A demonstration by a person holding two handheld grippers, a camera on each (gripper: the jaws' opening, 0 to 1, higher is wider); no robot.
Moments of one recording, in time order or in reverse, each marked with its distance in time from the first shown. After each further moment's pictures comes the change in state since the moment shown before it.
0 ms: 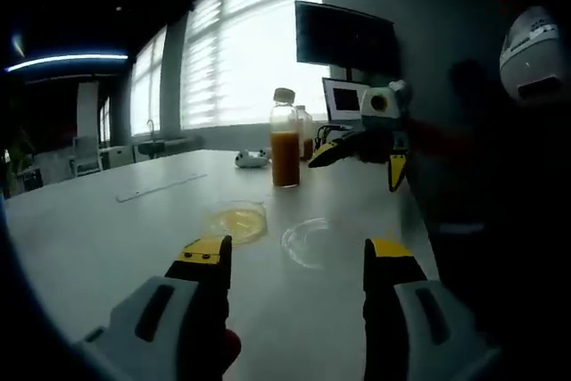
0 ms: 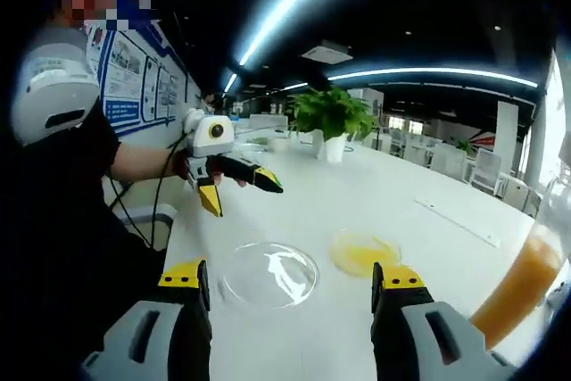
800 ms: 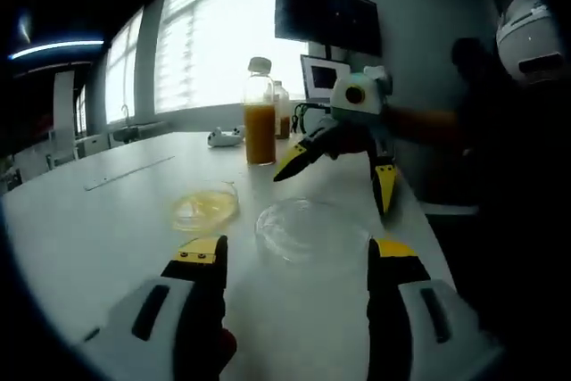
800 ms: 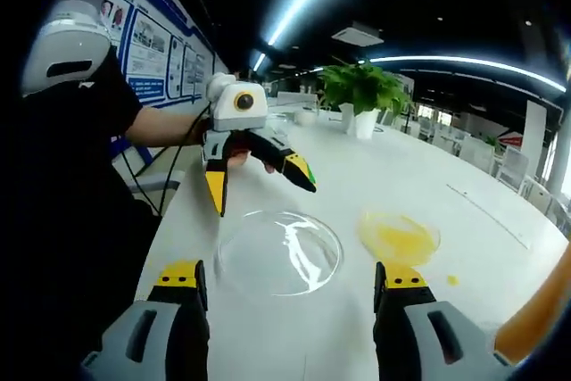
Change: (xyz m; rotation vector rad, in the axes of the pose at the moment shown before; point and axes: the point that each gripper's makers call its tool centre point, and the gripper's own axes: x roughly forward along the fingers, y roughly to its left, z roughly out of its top) left arm 0.032 -0.022 -0.024 0.008 0.087 -0.131; right arm 0.035 0.013 -0.035 -0.057 0.077 0.129
